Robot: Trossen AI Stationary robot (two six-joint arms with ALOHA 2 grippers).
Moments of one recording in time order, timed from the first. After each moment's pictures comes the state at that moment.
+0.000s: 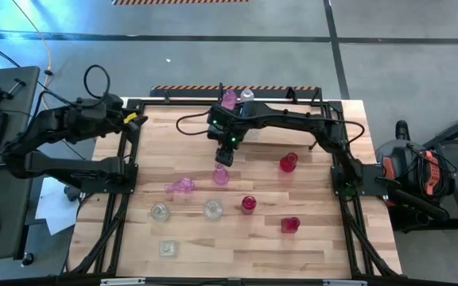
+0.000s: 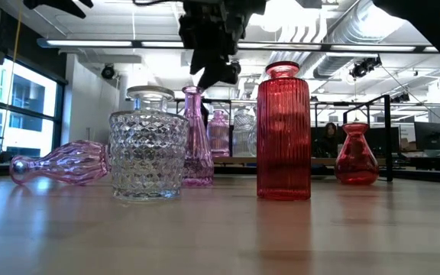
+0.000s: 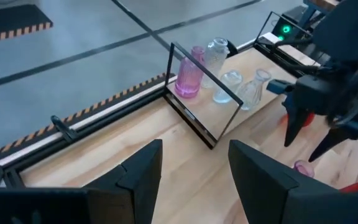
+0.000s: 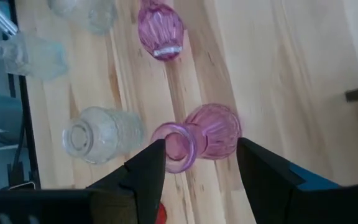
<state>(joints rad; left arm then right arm) 0.22 0.68 1.21 -1.11 -0.44 -0.48 -0.19 2.16 2.15 -1.13 -0.38 0.14</state>
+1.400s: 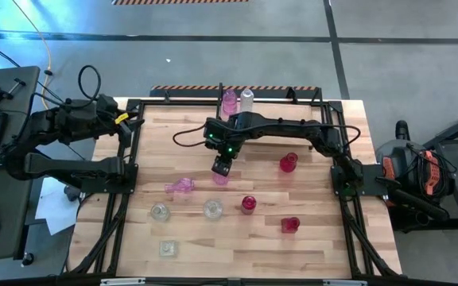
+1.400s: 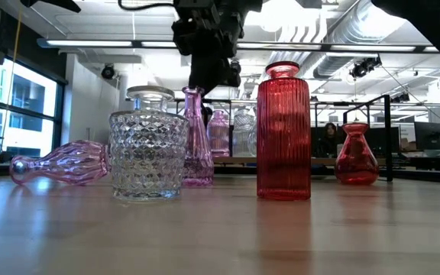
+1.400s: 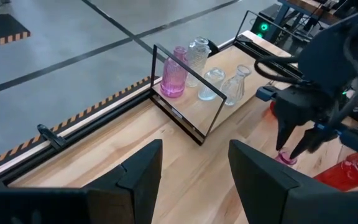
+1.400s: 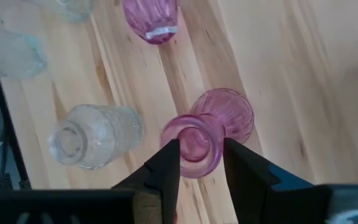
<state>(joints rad) 0.22 0.63 1.21 -1.12 -0.37 -0.41 -0.13 2.20 2.15 -1.15 -0.29 0.27</state>
